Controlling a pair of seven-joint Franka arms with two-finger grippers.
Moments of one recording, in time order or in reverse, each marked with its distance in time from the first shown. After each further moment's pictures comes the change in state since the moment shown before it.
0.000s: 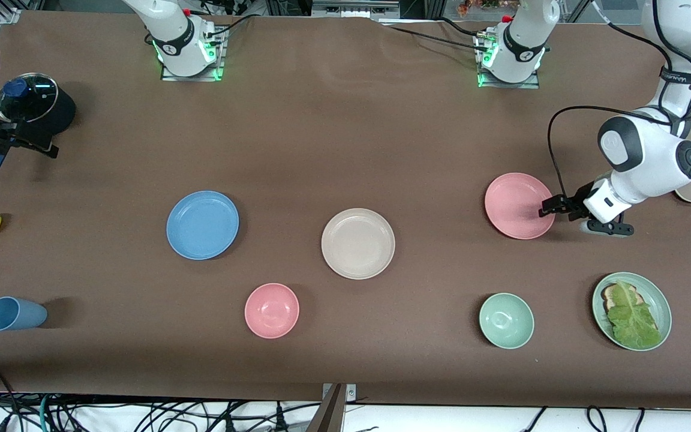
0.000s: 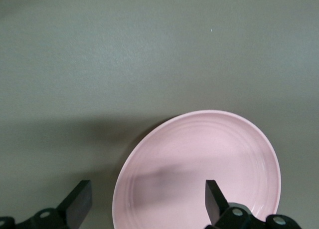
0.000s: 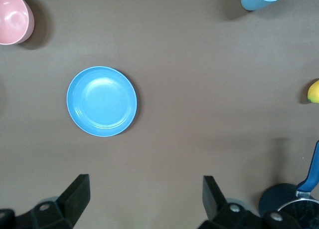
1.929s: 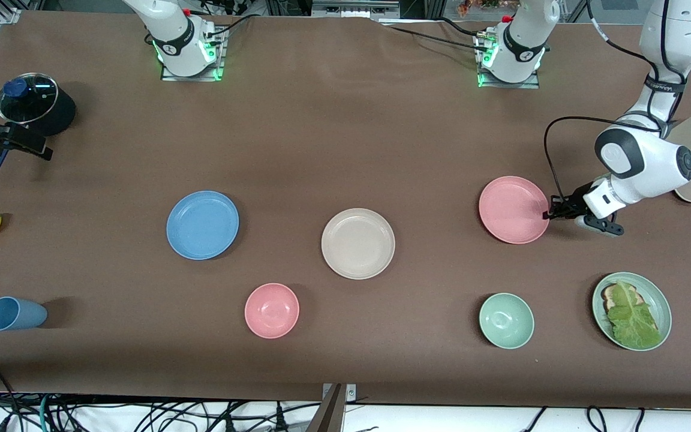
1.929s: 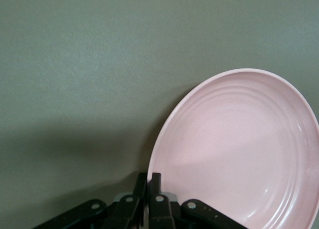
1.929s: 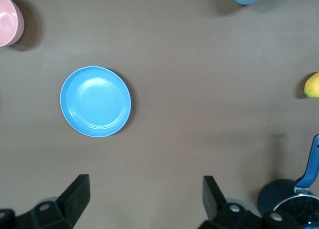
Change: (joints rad) left arm 0.033 0.087 0.003 0.001 -0.167 0.044 0.295; right arm -0.018 0.011 -0.010 0.000 0.000 -0.007 0.000
